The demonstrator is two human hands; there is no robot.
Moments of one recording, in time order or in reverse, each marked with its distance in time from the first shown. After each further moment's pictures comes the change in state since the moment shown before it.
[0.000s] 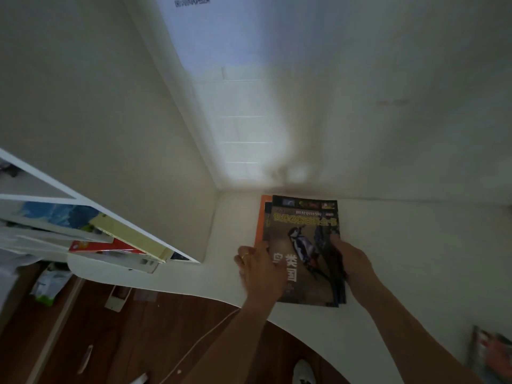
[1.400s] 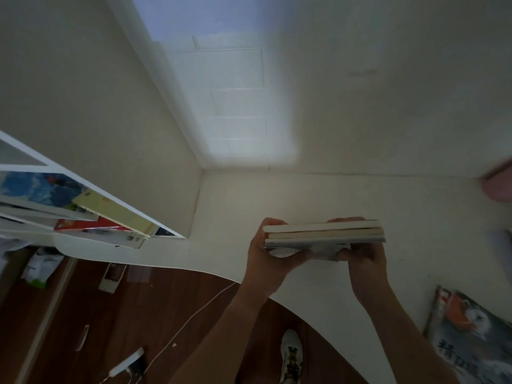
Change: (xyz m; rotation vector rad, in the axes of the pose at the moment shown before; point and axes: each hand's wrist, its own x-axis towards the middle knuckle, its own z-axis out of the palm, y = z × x) left_hand -0.054 0.013 0.011 -0.852 -0.033 0.444; right_hand -0.079 0.015 -0.044 0.283 -0.118 -0.643
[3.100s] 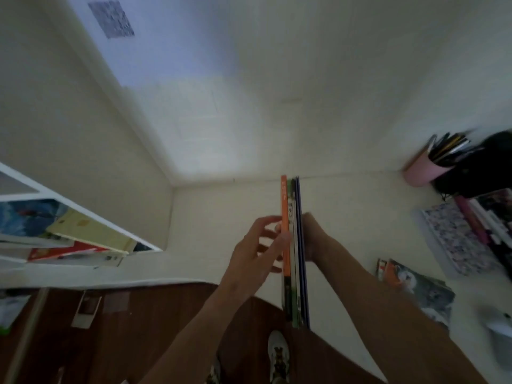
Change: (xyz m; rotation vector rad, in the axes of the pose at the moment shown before) left_hand -0.036 0.114 0.015 0.076 -0.351 -0.212; right_hand 0.025 -0.046 0.018 0.153 -0.050 0.928
